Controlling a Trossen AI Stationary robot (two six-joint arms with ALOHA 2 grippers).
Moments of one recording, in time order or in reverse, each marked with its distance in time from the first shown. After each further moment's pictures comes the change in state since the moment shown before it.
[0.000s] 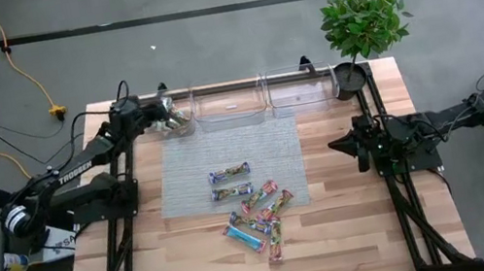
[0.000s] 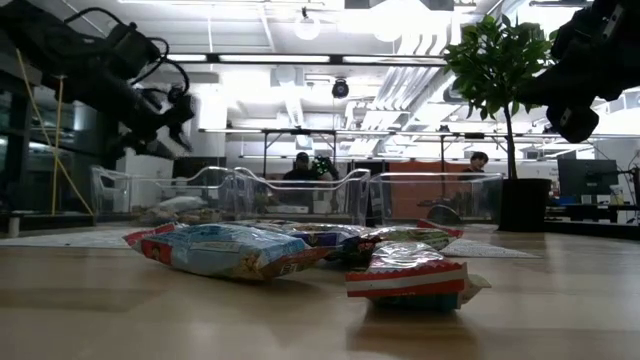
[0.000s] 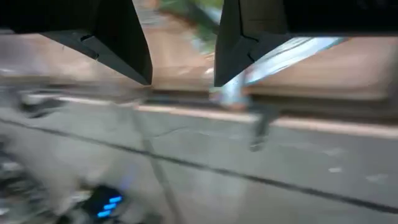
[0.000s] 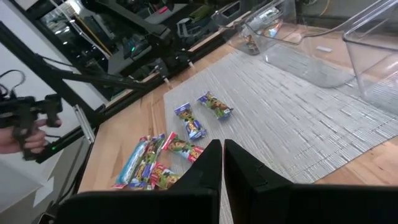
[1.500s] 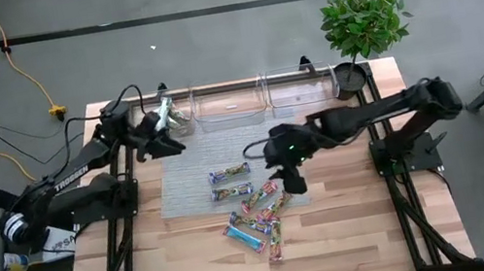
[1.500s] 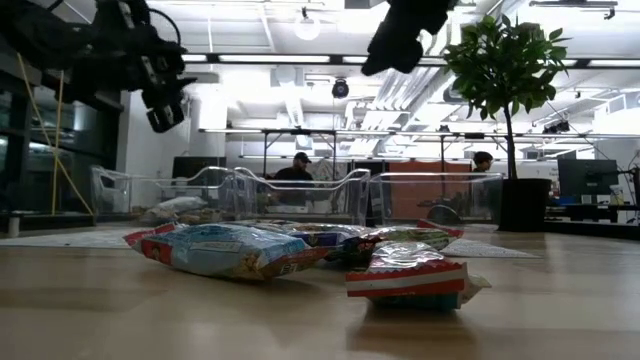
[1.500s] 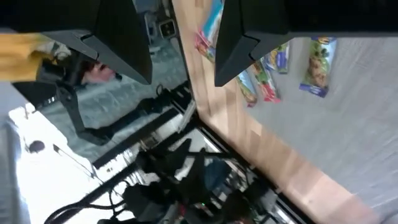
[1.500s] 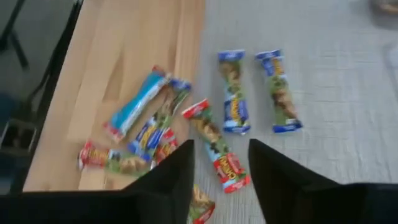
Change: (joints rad) left arm -0.002 -0.077 0.000 0.103 1.442 -0.017; right arm -0.151 1.393 1.052 -0.245 -0.458 -0.524
